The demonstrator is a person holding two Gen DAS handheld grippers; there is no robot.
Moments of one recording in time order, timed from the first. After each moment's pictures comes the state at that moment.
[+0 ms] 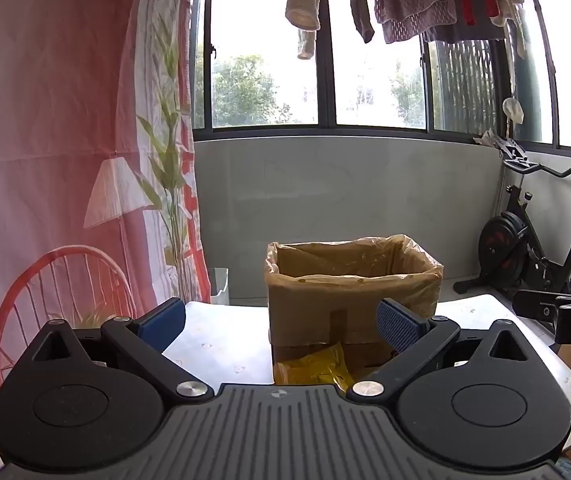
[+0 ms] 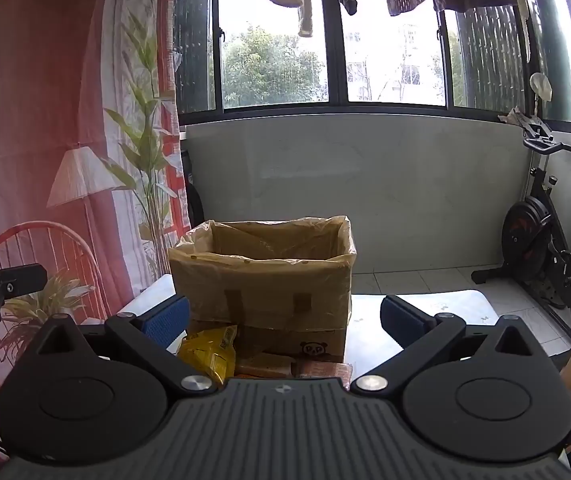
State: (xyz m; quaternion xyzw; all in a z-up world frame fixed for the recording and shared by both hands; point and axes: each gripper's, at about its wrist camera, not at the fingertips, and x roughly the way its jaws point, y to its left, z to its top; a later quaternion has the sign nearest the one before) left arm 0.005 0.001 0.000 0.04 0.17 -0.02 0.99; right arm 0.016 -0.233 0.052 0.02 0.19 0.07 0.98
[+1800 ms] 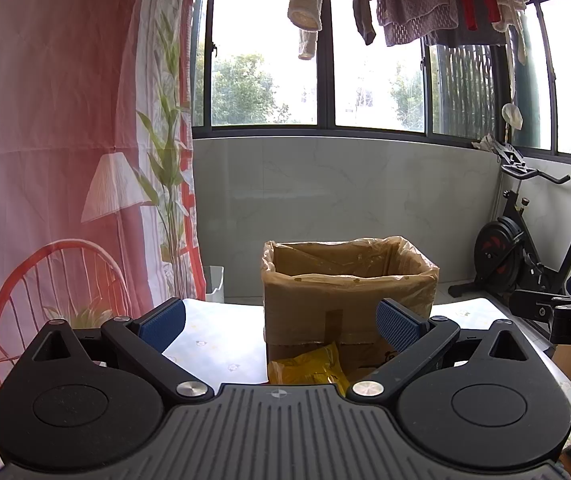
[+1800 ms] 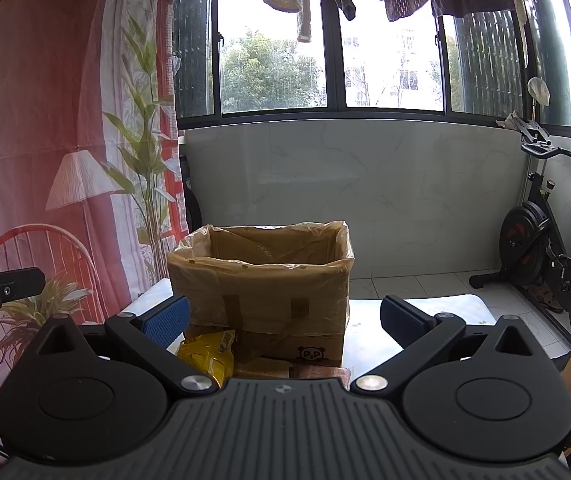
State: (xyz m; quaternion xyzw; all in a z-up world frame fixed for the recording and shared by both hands) left arm -0.001 0.004 -0.001 0.03 0.14 -0.01 0.99; right arm 0.013 -0.231 0.052 0.01 0.17 0.07 0.98
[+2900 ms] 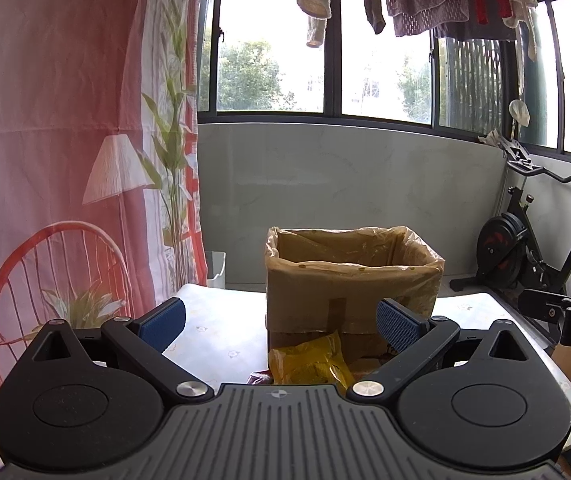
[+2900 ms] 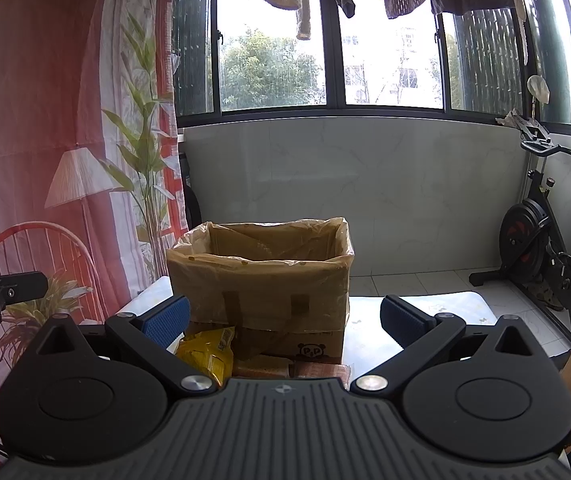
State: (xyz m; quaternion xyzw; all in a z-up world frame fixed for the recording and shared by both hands) left arm 0.003 0.006 -0.008 0.02 0.17 -0.01 0.99; right arm 0.015 -0.231 0.051 0.01 0.17 0.06 0.98
